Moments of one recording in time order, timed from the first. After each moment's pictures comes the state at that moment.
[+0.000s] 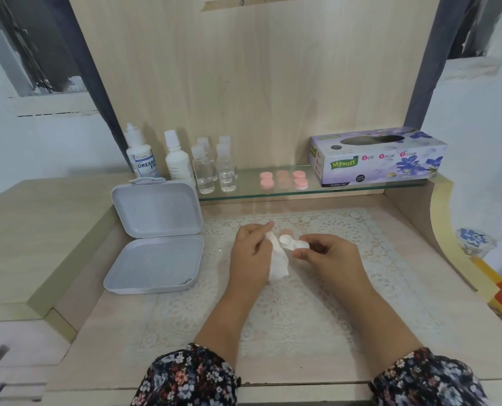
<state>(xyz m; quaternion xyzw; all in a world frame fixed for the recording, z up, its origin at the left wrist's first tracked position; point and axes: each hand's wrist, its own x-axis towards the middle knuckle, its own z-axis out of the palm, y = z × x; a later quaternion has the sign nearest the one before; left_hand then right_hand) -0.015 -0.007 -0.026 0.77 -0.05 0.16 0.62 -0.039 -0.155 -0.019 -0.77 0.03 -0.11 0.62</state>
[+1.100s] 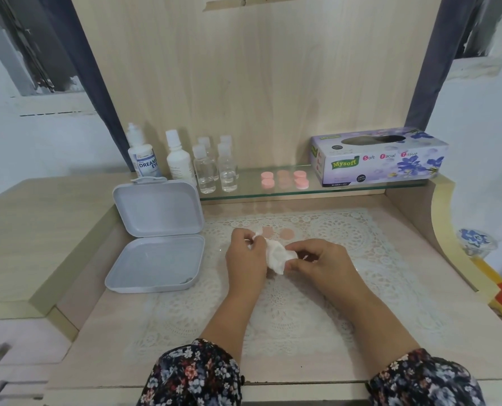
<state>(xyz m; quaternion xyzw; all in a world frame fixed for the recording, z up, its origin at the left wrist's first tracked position) -0.010 -0.009 -0.029 0.76 0.08 0.18 0.61 -0.041 -0.149 -0.022 -0.82 -0.05 -0.08 0.56</state>
